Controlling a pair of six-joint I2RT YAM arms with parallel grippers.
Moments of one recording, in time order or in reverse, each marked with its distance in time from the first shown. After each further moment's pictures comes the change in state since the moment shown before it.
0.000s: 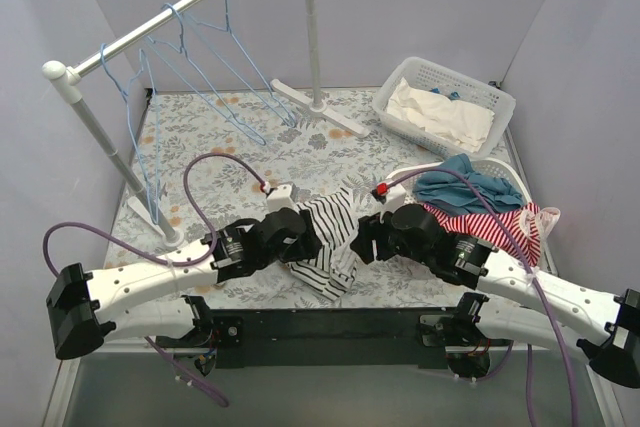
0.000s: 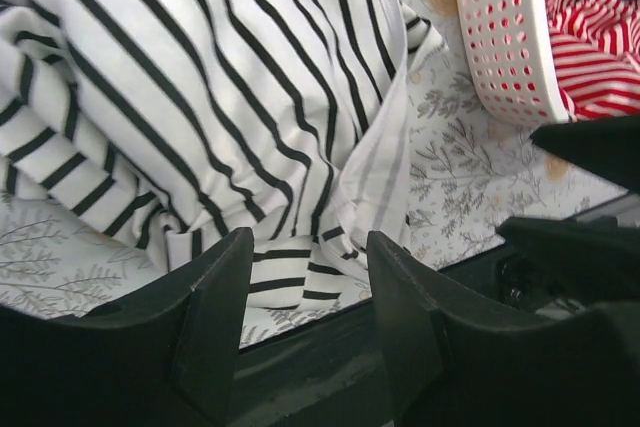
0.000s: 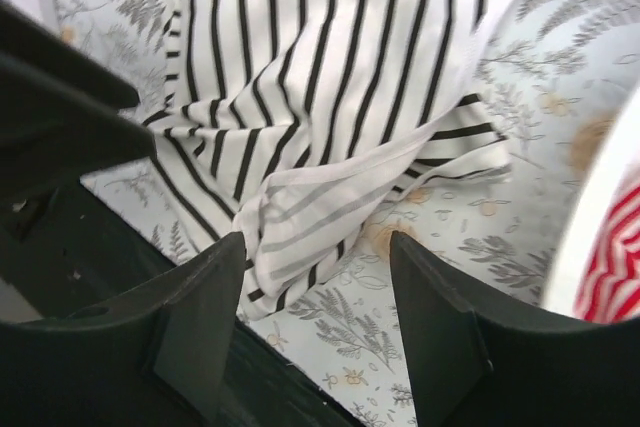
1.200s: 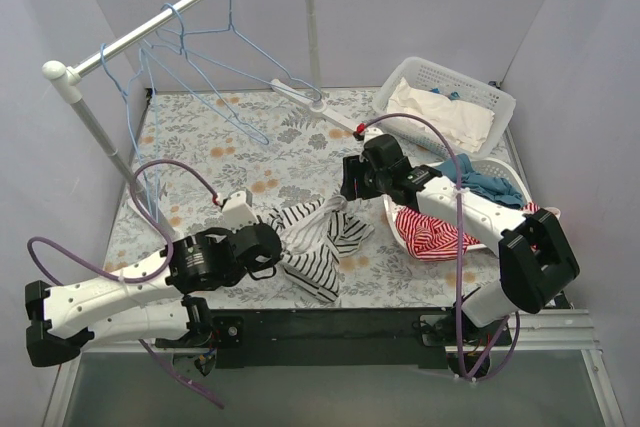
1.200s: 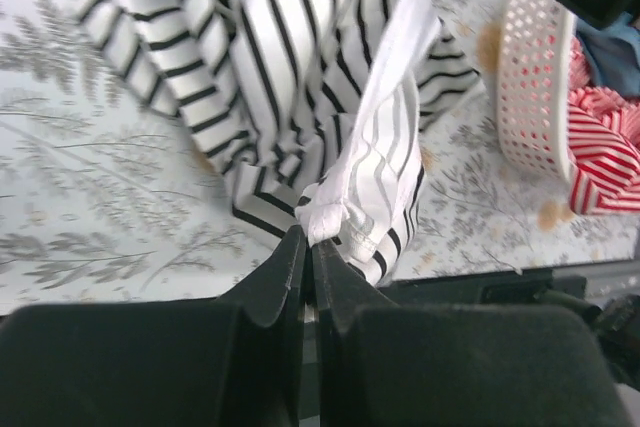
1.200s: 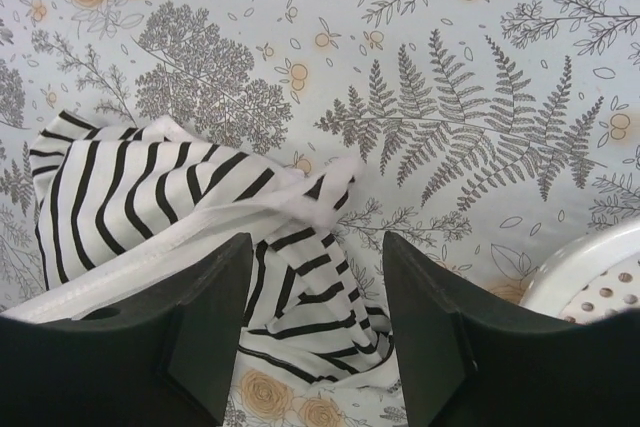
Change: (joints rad) left arm -0.106 -0.156 0.087 -0.370 -0.182 -0.294; right arm -0.335 0.611 0.401 0.060 -0.098 -0.099
